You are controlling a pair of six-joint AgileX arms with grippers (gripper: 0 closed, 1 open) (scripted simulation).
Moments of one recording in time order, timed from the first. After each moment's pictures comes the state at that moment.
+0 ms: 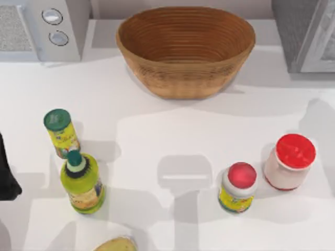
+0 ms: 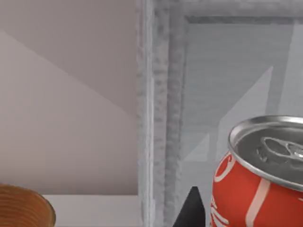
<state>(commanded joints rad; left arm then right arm) 0.00 0.00 0.00 0.00 0.00 0.00 0.13 0.64 0.86 -0.28 0.15 0.01</state>
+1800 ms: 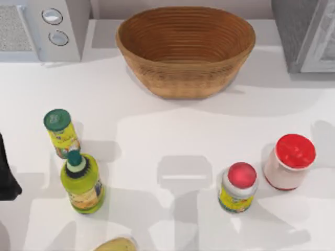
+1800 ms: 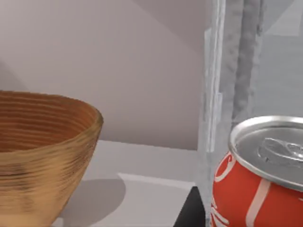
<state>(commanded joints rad) 0.00 0.00 0.00 0.00 0.00 0.00 -0.12 0.68 0.18 0.51 -0.33 0.01</state>
